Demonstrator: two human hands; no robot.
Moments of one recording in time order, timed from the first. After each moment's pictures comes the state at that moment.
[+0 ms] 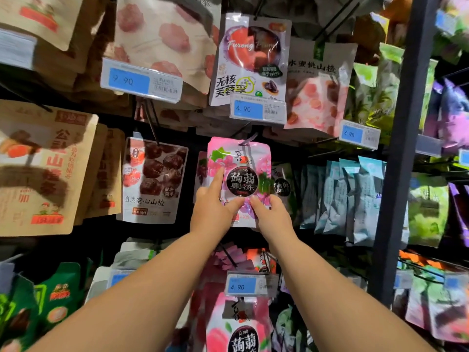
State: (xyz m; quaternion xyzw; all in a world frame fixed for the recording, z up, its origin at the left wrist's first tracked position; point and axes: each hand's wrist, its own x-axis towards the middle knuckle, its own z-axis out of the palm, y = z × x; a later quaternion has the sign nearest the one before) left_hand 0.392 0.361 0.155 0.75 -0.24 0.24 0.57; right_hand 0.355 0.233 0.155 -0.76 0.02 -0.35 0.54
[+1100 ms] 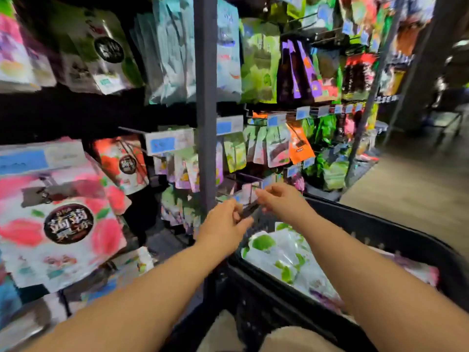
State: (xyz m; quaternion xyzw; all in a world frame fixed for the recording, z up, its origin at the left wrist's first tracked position) left_hand 0.193 0.131 -0.073 0.78 -0.48 -0.04 0.39; right_hand 0.090 -0.004 -0.045 -0.81 0.31 -0.28 0.42
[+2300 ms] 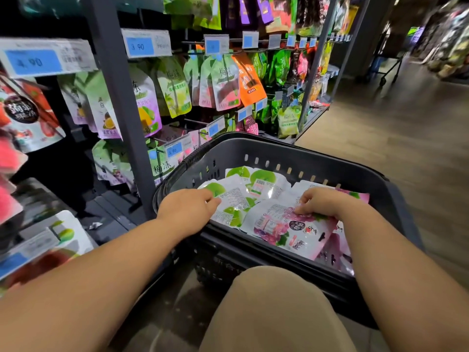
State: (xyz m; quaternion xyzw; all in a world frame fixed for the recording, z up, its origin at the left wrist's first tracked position) left_hand 0.148 0.095 -0.132 0.83 -0.55 -0.04 0.07; right_hand -0.095 -0.093 -0.132 -0.79 0.54 0.06 0.26
